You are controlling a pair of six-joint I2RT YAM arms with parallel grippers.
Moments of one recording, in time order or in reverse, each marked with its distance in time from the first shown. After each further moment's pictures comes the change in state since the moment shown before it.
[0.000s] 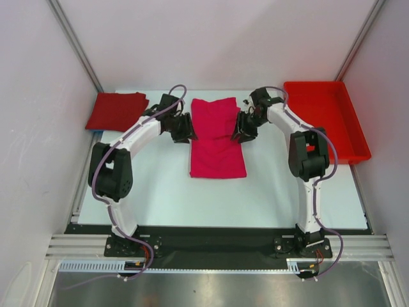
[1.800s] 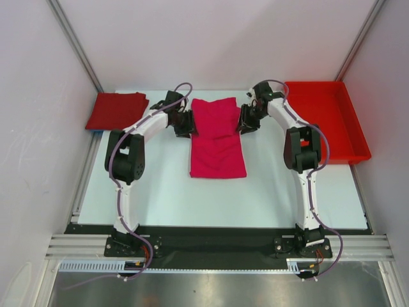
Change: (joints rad) left arm 0.030 0.290 0.217 0.040 -0.006 0.106; right arm -0.036 0.214 0.272 -0.012 0.068 -0.065
